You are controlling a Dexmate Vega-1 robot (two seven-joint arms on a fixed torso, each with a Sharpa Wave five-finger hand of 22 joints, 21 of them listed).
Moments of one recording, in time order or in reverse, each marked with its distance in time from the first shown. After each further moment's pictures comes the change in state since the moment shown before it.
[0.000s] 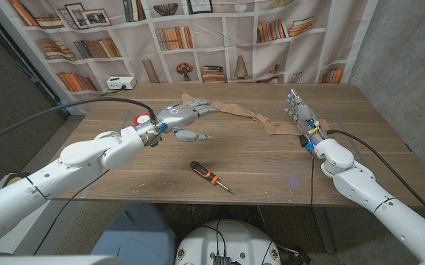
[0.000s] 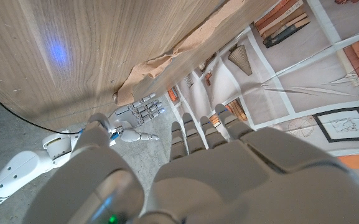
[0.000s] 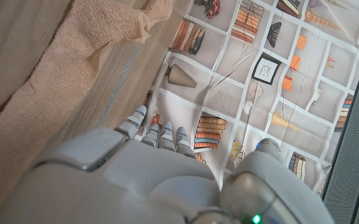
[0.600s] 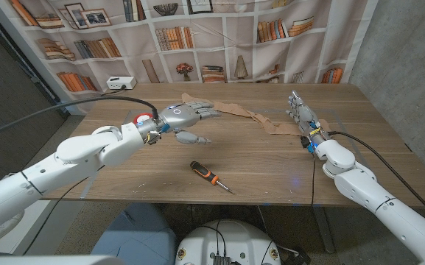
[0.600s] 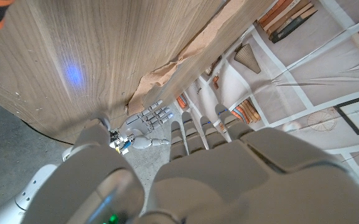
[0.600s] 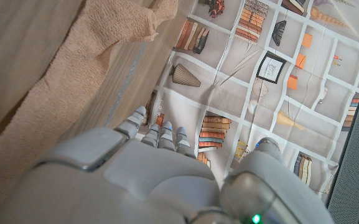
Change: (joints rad) left arm -0.016 0.041 -0.003 -0.044 0.063 -0.011 -0.063; left_hand 0.020 0.001 -0.002 0.002 0.000 0.009 -0.002 0.000 0.000 0.020 -0.006 0.000 0.000 0.013 -0.013 0.000 0.000 0.000 0.000 0.001 0.000; right arm 0.003 -0.001 0.004 0.023 0.011 0.003 0.015; right_hand 0.004 0.004 0.004 -0.004 0.000 -0.006 -0.005 0.000 0.000 0.000 0.000 0.000 0.000 0.000 0.000 0.000 0.000 -0.004 0.004 0.000 0.000
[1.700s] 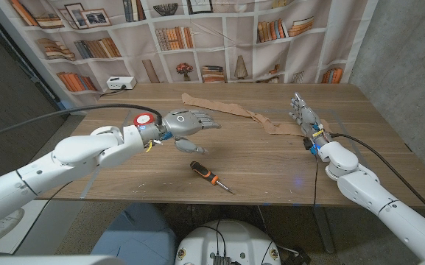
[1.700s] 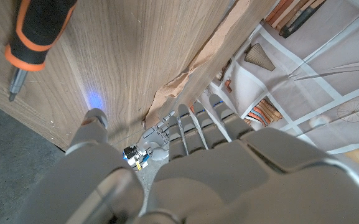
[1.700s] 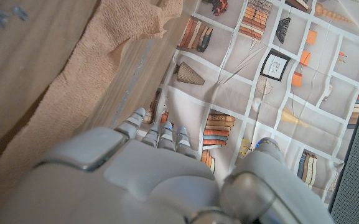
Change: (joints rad) left arm 0.007 0.035 0.008 -0.035 0.097 -0.016 -0.032; left_hand 0.028 -0.028 -0.021 0.021 0.008 0.093 0.000 0.005 0.000 0.118 0.000 0.032 0.010 0.221 -0.014 0.042 0.002 0.151 -0.017 0.041 0.006; right arm -0.013 -0.009 0.010 0.014 0.016 0.011 0.011; right_hand 0.000 0.000 -0.003 -0.003 0.000 -0.002 -0.009 0.000 0.000 -0.005 -0.005 0.000 0.005 -0.002 0.009 0.000 0.002 -0.013 0.013 0.000 0.000
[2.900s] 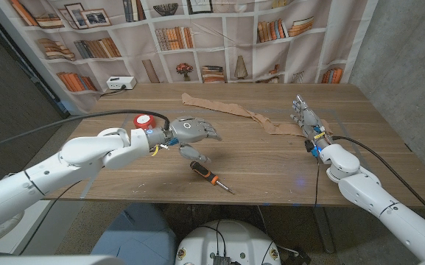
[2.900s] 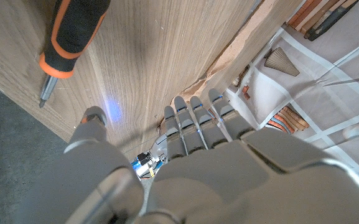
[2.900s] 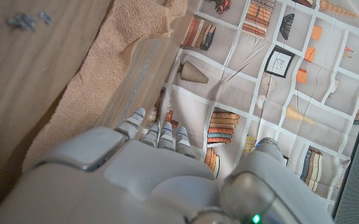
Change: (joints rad) left arm -0.038 -0.030 0.048 -0.006 0.022 -0.043 -0.099; left_hand 0.024 -0.005 -0.004 0.004 0.000 0.139 0.018 0.030 0.010 0.118 -0.014 0.026 0.028 0.091 -0.016 -0.010 0.005 0.064 0.019 -0.012 0.000; right arm -0.015 0.001 0.008 0.012 0.016 0.010 0.003; right_hand 0.000 0.000 -0.002 -0.002 0.000 0.000 0.000 0.000 0.000 0.000 0.007 0.000 0.000 -0.006 0.005 0.000 0.000 0.000 0.000 0.000 0.000
